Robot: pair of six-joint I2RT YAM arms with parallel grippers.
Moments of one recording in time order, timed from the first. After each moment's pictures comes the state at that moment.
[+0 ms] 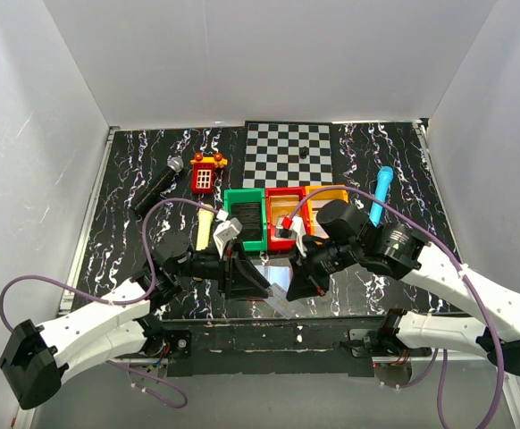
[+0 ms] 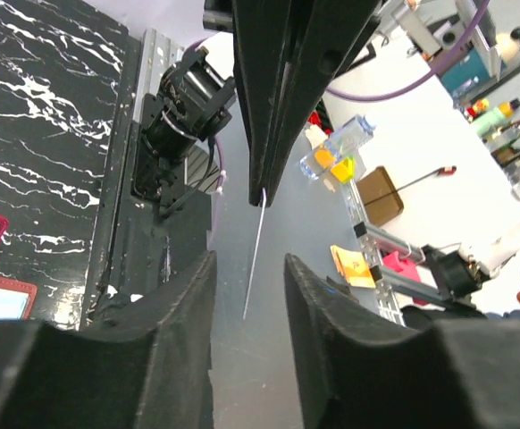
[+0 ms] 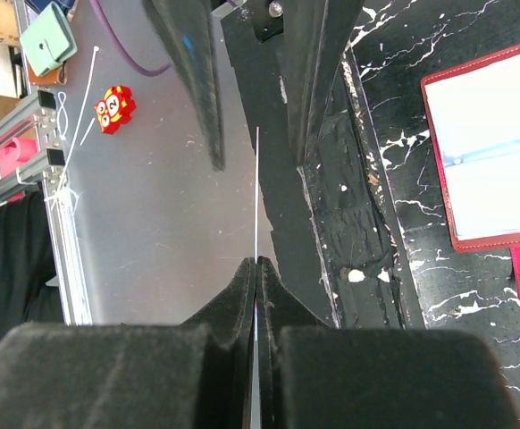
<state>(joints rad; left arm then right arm) -0.82 0.83 0.45 0.43 0.88 -0.68 1.04 1.03 1.12 -0.85 -0.62 0.17</state>
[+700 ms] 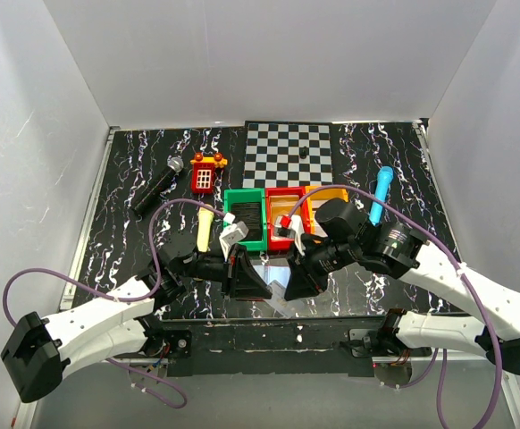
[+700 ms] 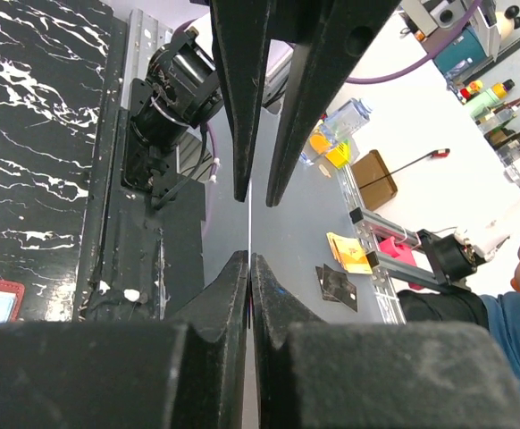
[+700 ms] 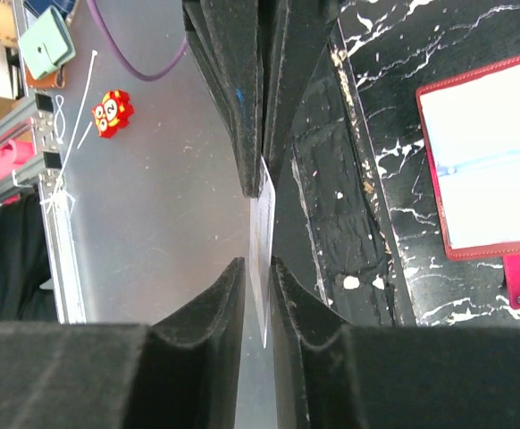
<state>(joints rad) -0.85 0.89 0.45 0.45 0.90 -0.66 1.04 1.04 1.13 -0.85 -0.62 0.16</state>
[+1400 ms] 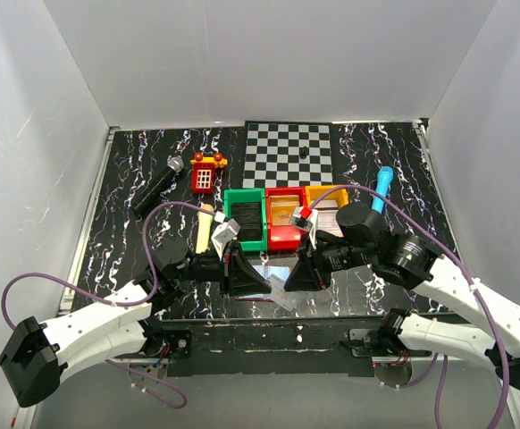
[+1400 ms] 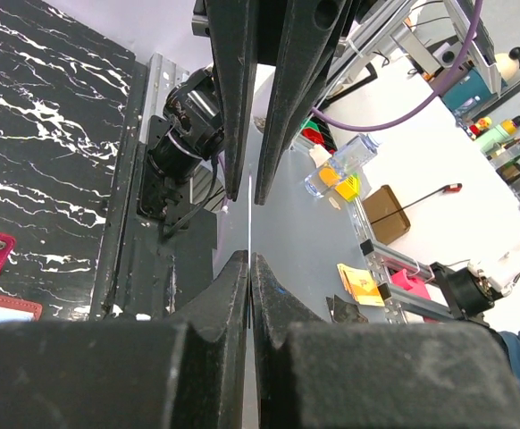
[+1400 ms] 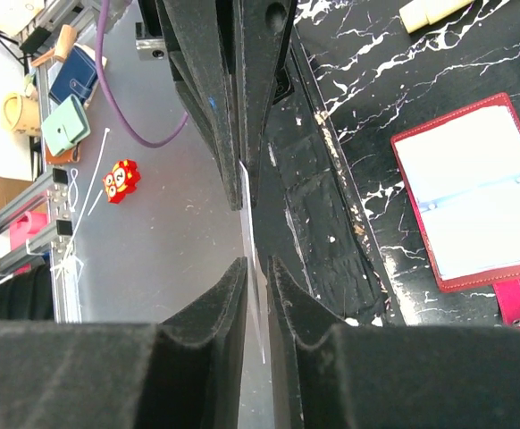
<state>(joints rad) -0.85 0.85 0.40 0.55 0.81 -0.71 0.97 0.90 0.99 -0.63 -0.60 0.29</state>
